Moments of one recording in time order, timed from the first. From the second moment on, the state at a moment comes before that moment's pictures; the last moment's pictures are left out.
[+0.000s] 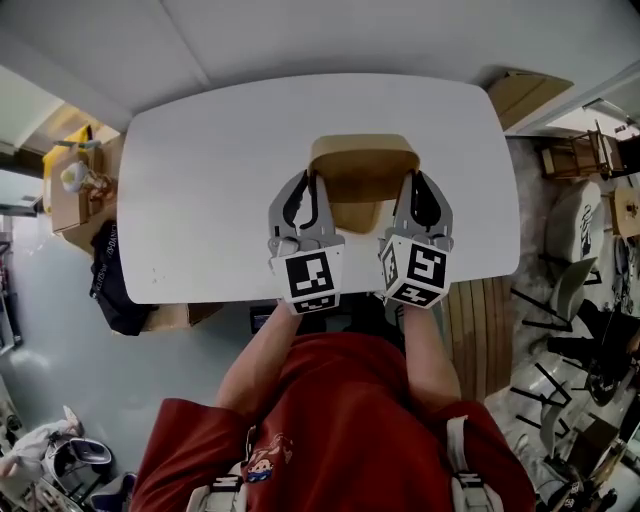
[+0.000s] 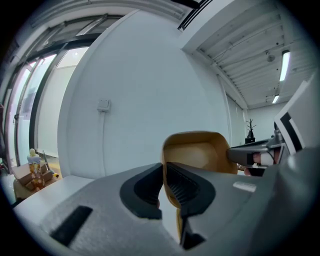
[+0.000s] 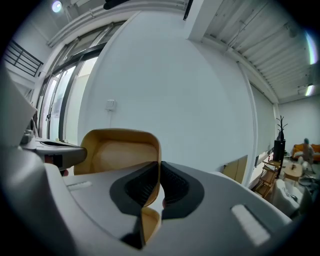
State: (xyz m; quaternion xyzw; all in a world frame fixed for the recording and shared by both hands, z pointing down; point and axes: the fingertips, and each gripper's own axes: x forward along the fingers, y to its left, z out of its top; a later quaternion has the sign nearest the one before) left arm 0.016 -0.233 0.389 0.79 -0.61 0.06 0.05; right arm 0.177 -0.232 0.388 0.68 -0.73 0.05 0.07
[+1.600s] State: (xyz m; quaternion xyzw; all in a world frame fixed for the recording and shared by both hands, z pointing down) left arm 0.046 -0.196 0.441 0.62 -0.76 0.04 0.19; right arm 0.182 -0.279 0.417 0.47 -0.86 0.02 0.19
